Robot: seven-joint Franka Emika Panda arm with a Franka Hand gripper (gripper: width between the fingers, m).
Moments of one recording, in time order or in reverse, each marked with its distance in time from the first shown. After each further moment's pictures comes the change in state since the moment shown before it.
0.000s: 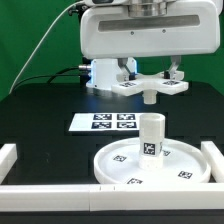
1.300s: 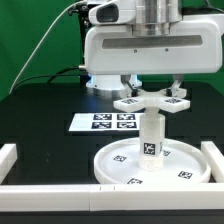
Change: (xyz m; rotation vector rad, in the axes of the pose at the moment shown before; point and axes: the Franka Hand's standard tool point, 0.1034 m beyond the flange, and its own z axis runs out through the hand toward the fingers) arm 0.001 -0.004 0.021 -0.009 0.017 0.024
